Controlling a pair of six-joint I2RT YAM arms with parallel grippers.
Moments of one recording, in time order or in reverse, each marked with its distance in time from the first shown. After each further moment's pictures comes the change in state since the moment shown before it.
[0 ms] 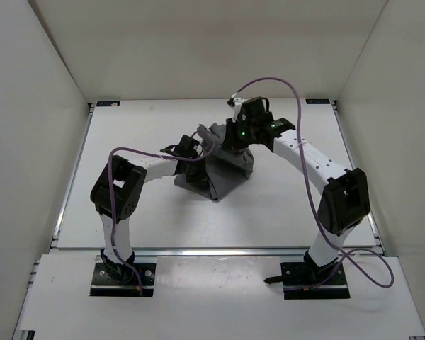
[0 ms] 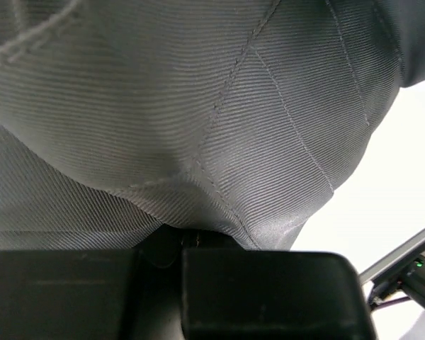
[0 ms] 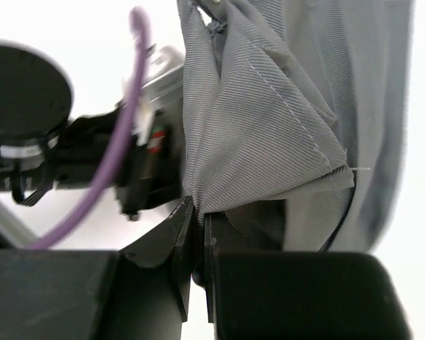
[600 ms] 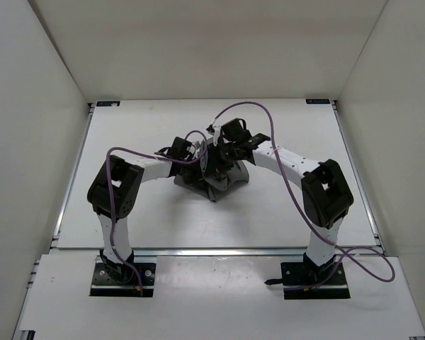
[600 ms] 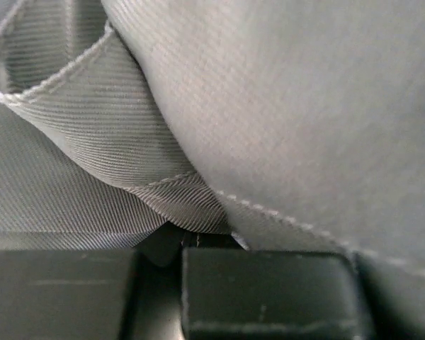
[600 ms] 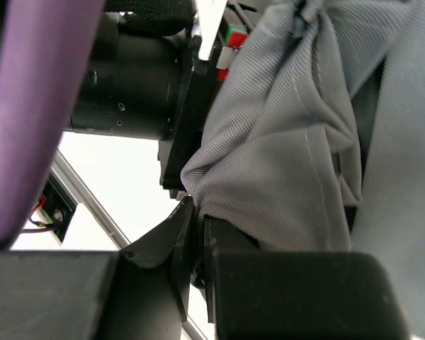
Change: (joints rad) left arm 0.054 -0.006 -0.074 0.104 0.114 -0.060; right arm 0.150 0.138 -0.106 0.074 -0.192 0.092
